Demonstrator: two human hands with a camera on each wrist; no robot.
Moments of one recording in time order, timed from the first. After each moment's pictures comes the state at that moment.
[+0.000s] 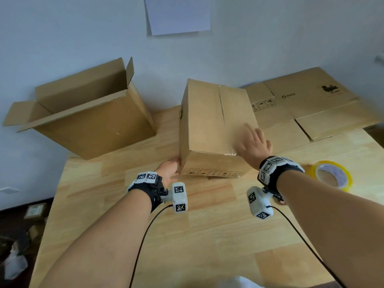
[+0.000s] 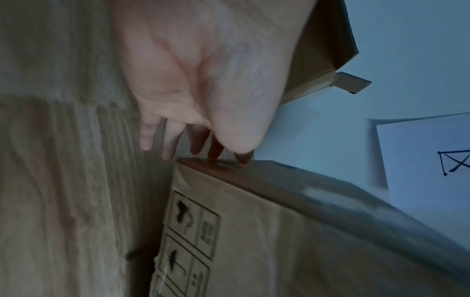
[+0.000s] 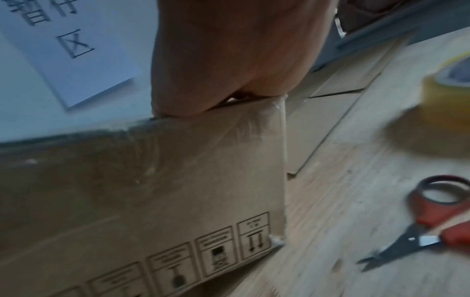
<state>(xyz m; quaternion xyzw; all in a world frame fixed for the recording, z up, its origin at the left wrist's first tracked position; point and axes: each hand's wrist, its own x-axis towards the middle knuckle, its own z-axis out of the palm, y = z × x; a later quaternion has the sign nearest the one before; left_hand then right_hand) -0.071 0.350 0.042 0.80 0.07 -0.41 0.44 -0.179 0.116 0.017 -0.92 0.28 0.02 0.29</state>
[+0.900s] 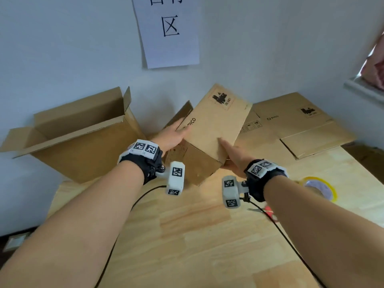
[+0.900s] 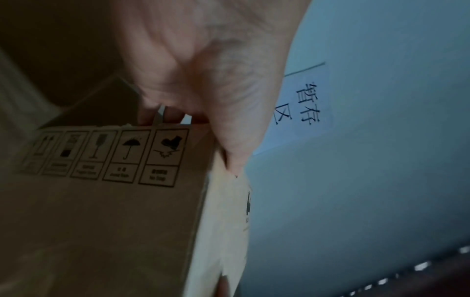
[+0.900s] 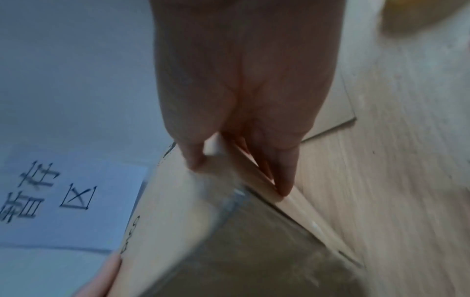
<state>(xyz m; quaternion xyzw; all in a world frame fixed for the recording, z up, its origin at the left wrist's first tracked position) -0.017 0.292 0.149 0.86 -0.24 -0.28 0.36 -0.149 0.141 0.081 -0.53 0.36 0.00 0.77</state>
